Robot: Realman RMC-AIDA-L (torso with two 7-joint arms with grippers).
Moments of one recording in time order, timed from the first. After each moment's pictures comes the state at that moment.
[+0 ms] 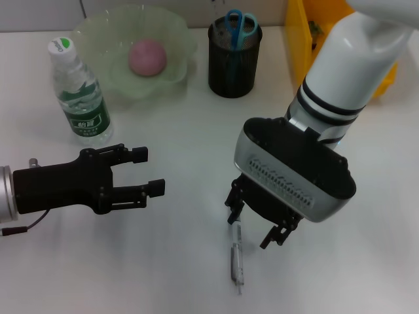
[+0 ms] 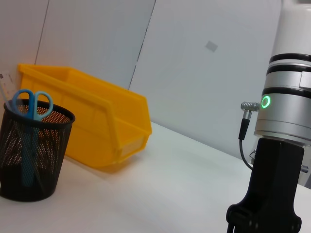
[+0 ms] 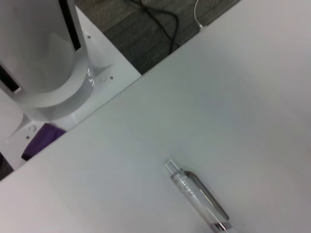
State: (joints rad) left arm -0.43 -2.04 0.73 0.56 1.93 1.66 -1.29; right arm 0.98 2.09 -1.73 -0.89 -2.30 -1.53 1.24
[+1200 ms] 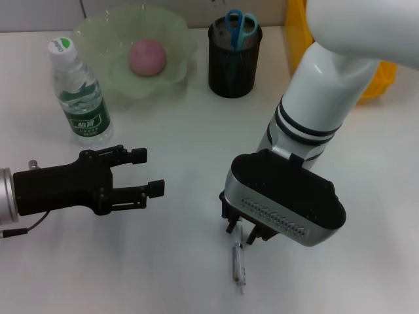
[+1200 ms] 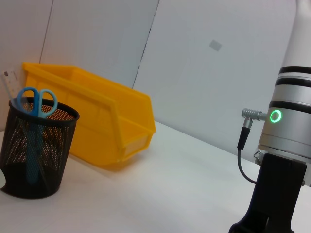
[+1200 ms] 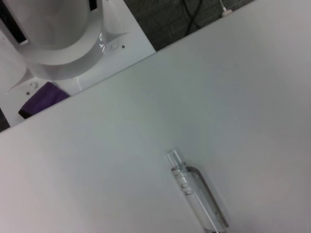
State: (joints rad) left arm -0.42 -2.04 0.73 0.56 1.93 1.65 -1.29; right arm 0.99 2.09 -1.91 -0.91 -2.27 -1.41 1.19
